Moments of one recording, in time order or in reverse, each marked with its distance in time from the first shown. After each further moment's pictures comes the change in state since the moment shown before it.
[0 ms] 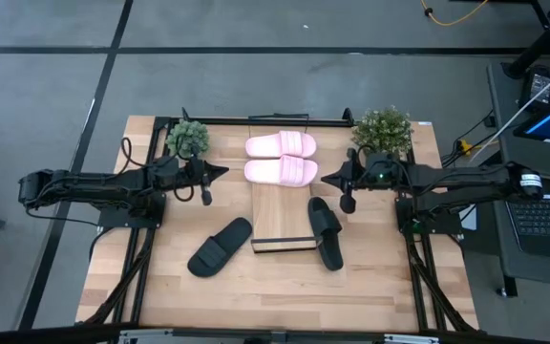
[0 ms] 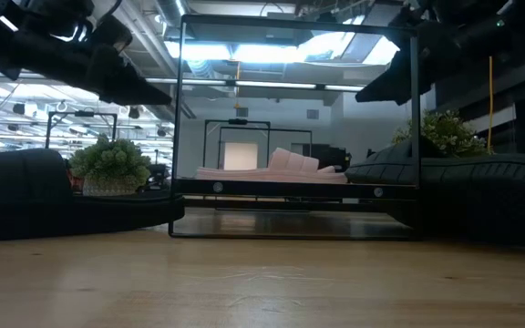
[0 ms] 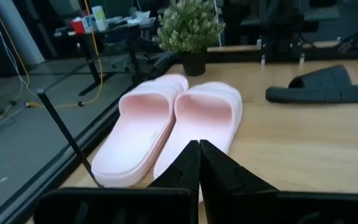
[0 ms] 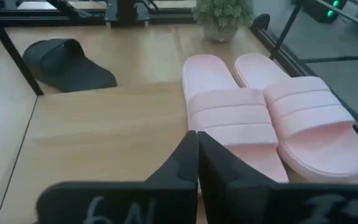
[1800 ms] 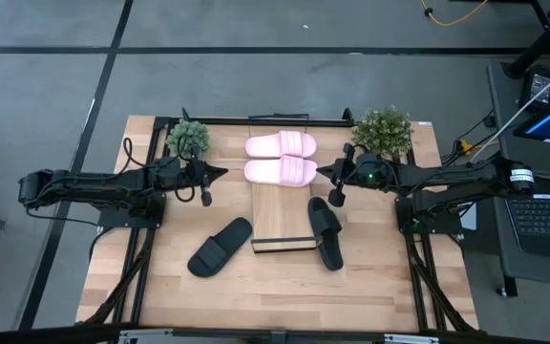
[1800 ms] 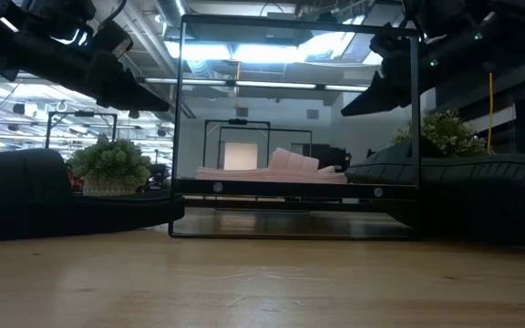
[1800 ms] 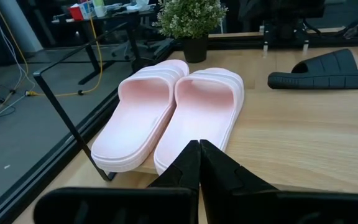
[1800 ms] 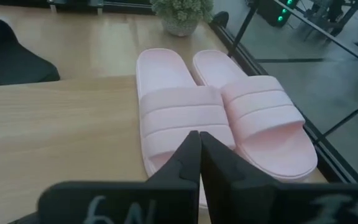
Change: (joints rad) left arm 0.000 0.000 0.000 -0.057 -0.010 -0.010; right arm -0.009 0.133 0.013 0.113 0.171 -0.081
